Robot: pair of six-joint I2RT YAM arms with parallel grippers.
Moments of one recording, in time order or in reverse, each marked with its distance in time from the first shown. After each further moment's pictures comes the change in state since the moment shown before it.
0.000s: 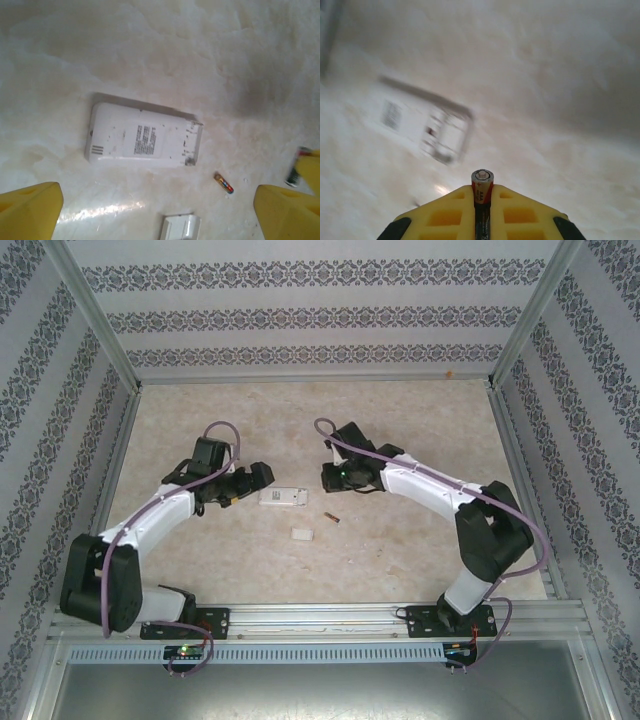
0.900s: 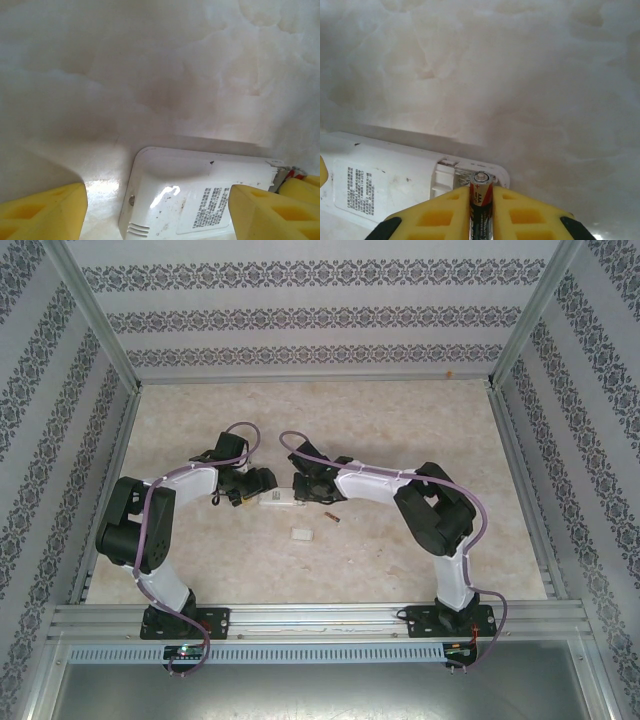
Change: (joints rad) left arm -0.007 0.332 0.111 0.016 -0.042 0.024; right arm 0.121 0.328 0.122 0.097 0.147 0.282
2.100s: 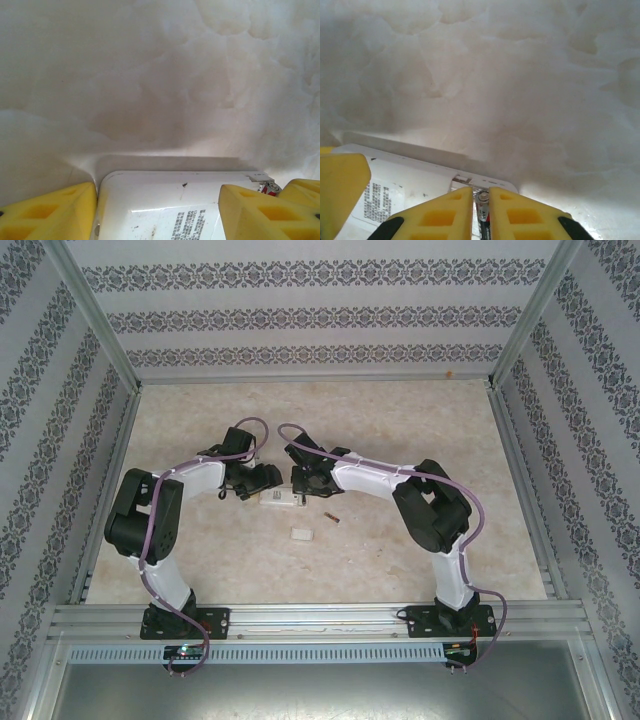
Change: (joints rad) left arm -0.026 0.070 0.077 -0.001 0.015 0.026; right arm -0.015 0.032 0.110 -0.109 0.003 -0.020
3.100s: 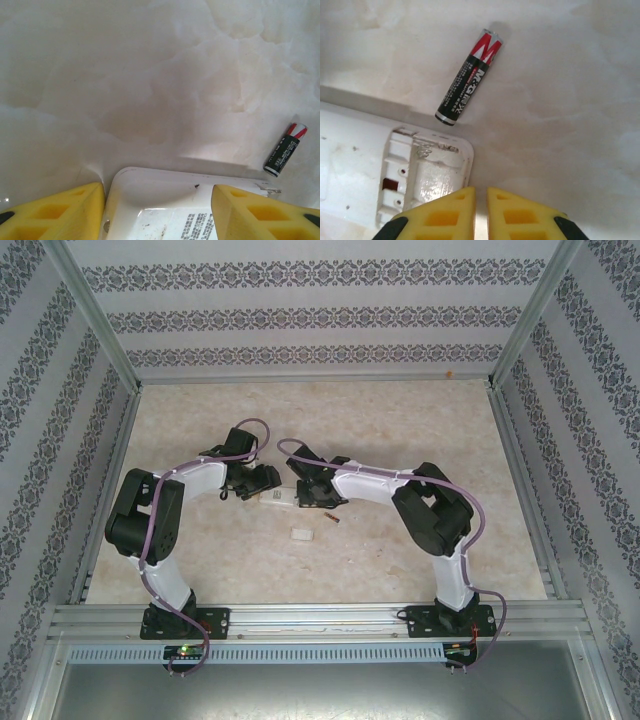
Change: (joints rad) left arm -0.013 -0.001 0.000 -0.005 -0.045 -0.026; right arm 0.019 -0.034 -0.085 -0.048 0.034 -0.032
